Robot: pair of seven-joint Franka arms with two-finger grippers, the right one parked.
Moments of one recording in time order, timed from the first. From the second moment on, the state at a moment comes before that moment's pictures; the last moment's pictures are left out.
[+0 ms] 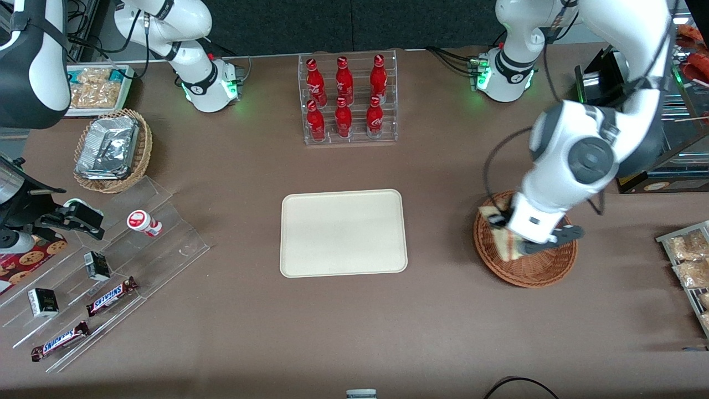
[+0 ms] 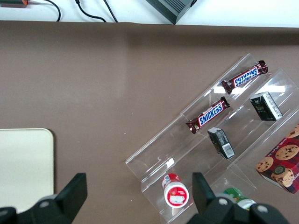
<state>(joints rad) -0.12 0.28 -0.27 -1.70 0.06 1.94 -0.62</state>
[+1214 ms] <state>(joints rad) -0.61 0.95 -0.26 -1.18 0.18 2.15 -0.99</state>
